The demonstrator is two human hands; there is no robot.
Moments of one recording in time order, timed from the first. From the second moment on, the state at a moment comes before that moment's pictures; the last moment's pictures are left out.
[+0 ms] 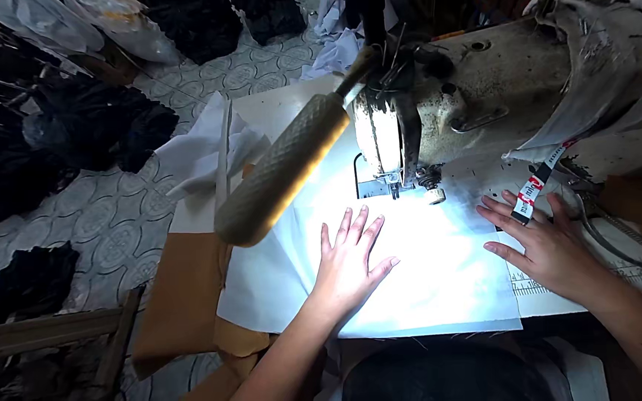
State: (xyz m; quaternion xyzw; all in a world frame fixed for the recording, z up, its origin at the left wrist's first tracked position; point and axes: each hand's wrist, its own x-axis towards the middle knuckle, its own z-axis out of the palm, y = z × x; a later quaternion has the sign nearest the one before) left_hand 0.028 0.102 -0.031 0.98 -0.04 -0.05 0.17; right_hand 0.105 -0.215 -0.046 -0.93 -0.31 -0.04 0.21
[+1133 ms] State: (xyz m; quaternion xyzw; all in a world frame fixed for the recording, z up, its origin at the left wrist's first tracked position) left_hand -0.002 0.056 -0.015 0.90 -0.19 0.08 0.38; right_hand 0.069 -0.249 0.019 -0.78 -0.04 -0.11 0.61
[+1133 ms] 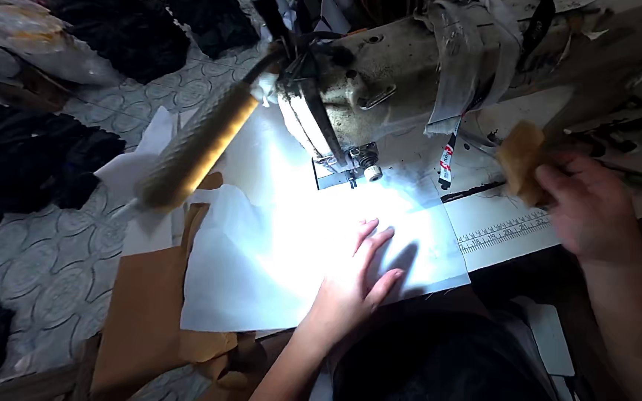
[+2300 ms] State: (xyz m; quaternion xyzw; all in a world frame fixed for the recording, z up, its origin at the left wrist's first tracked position) left_hand -0.043 0.083 0.027 0.66 -0.11 0.22 0.71; right_hand 0.021 -0.133 -0.012 -0.66 -0.39 0.22 0.60
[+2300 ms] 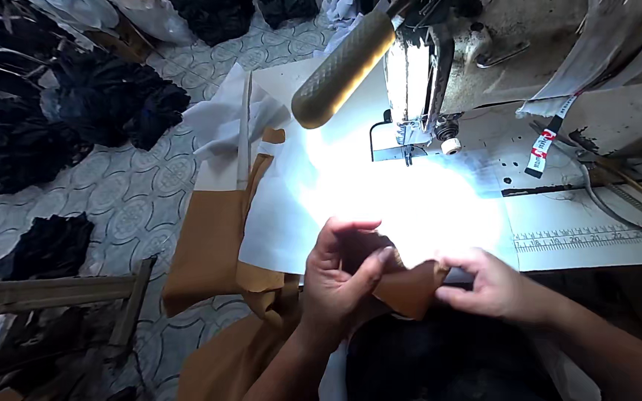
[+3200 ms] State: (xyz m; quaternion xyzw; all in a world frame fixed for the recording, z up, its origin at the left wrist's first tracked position) left_hand 0.047 0.095 -0.053 0.95 -0.20 0.07 0.23; right_hand 0.141 -0.099 -0.023 -0.91 -0.29 -0.02 0.29
